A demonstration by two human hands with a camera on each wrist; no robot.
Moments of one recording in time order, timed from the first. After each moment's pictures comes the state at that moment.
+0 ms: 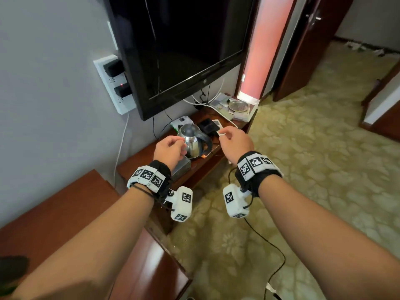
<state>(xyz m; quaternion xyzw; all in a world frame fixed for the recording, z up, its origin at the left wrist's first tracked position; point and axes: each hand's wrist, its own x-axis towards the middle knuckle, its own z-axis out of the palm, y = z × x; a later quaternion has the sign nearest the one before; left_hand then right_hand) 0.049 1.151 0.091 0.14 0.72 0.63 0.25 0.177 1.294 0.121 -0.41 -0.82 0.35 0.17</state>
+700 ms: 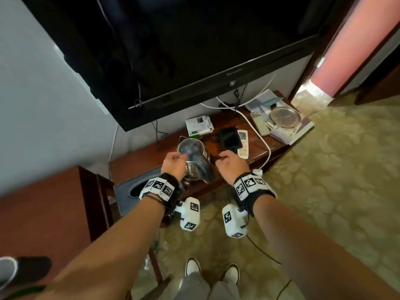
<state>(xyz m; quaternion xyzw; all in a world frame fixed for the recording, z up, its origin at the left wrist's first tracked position) -0.056 1.358 -0.014 -0.15 0.79 0.55 0.24 0.019 1.519 -0.002 -0.31 -0.85 0.41 -0.10</state>
